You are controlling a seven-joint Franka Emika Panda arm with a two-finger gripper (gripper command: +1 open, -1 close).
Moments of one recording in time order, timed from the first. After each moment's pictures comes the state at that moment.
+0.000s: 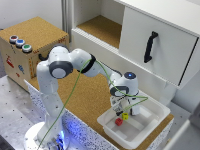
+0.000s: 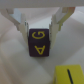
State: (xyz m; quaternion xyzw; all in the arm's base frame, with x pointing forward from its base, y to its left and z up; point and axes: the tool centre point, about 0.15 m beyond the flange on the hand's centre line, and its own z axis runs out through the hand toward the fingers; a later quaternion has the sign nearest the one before) arm 0.407 -0.369 0.233 0.94 -0.31 0.12 0.06
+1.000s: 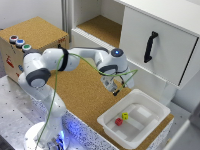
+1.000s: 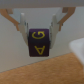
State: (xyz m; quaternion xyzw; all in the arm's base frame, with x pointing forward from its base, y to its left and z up) arm 0.422 -0.172 0.397 0.97 -0.10 0.21 -0.04
